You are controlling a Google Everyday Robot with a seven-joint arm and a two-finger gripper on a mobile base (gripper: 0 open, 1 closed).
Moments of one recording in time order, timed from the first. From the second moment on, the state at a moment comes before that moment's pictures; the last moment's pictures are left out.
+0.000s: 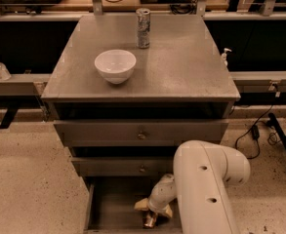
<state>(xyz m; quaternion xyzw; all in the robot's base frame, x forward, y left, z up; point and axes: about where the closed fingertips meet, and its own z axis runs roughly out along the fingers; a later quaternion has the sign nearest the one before) 0.512 -0.067 0.130 -0.99 0.10 0.01 0.09</state>
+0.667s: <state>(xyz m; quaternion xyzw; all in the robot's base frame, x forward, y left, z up) 0.516 -0.059 0.104 -0.99 0.10 0.02 0.07</state>
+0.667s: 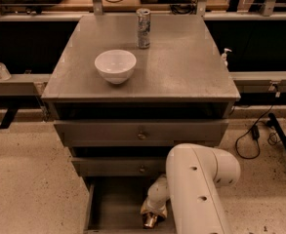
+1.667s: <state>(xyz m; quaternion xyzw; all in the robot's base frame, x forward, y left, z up) 0.513 -0.058 0.141 -0.99 0.10 0.01 0.14</state>
